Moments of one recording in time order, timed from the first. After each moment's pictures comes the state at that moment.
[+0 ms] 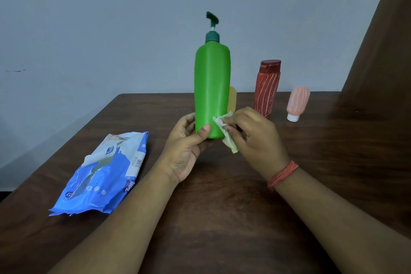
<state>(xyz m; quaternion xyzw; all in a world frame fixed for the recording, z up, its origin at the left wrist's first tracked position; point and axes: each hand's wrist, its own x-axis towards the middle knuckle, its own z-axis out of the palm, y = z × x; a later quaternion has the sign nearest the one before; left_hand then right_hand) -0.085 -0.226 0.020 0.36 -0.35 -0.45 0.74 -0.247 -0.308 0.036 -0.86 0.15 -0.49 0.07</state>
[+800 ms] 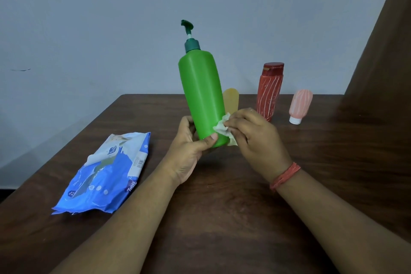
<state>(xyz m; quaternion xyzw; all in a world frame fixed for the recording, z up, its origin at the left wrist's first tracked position) -0.083 -0.226 0.013 0.41 -0.40 -0.42 0.71 -0.245 -0.312 0.036 -0.87 0.15 -0.47 0.02</state>
